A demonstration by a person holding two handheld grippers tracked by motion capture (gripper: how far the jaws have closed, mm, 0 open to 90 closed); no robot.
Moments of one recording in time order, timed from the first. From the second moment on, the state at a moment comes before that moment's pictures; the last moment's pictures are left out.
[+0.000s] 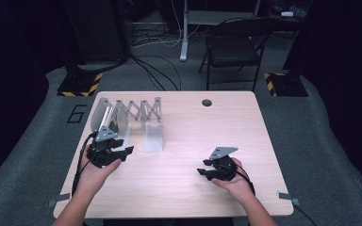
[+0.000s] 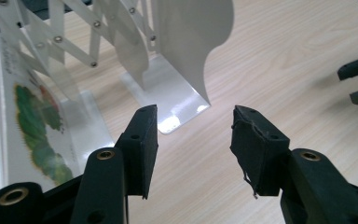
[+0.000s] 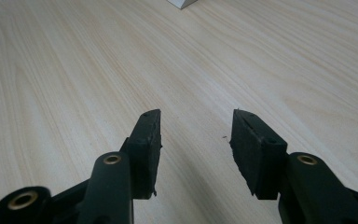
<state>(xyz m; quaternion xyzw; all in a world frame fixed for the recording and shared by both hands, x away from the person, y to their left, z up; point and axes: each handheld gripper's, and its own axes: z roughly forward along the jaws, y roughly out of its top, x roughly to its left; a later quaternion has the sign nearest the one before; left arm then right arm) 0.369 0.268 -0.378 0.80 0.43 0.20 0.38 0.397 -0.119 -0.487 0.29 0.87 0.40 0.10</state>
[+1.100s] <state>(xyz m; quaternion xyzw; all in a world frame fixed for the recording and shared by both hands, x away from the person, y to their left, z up) 0.348 0.266 -0.466 0.83 0.37 0.17 0.37 0.395 -0.117 -0.488 0.29 0.87 0.39 0.10</state>
